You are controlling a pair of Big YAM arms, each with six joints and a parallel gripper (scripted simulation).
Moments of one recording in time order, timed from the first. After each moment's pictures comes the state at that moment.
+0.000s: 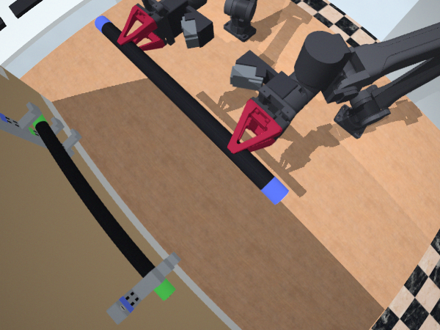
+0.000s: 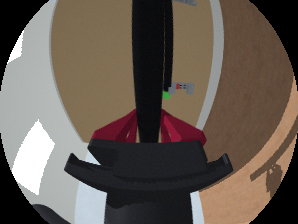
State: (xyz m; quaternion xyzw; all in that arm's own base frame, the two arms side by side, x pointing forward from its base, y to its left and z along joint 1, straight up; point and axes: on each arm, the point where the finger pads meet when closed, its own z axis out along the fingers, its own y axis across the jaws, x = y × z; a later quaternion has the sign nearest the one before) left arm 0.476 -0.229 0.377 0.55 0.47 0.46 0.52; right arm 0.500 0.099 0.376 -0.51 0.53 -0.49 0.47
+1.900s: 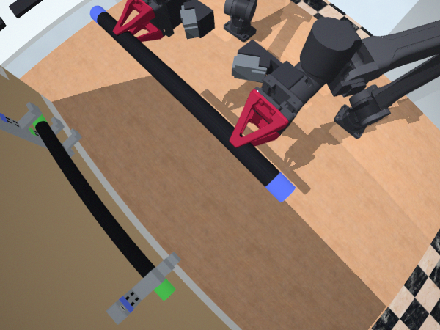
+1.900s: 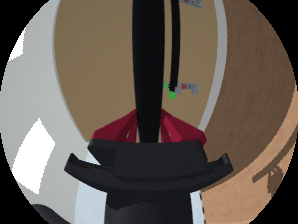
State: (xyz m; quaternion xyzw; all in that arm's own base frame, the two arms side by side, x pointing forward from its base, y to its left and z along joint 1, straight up) left arm 0.473 -0.229 0.401 0.55 0.47 0.46 0.52; right arm 0.497 0.099 0.400 -0.50 0.52 -0.49 0.48
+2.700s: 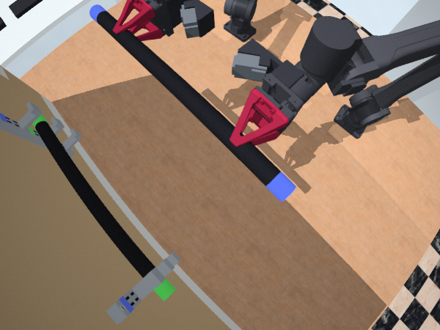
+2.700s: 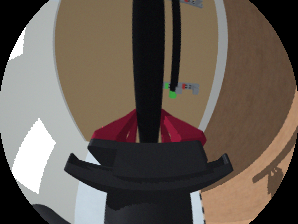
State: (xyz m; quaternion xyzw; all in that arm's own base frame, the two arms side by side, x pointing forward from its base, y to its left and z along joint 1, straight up) left arm 0.473 -0.229 0.402 0.54 0.47 0.46 0.52; right arm 0.497 0.099 0.402 -0.50 0.52 -0.50 0.48
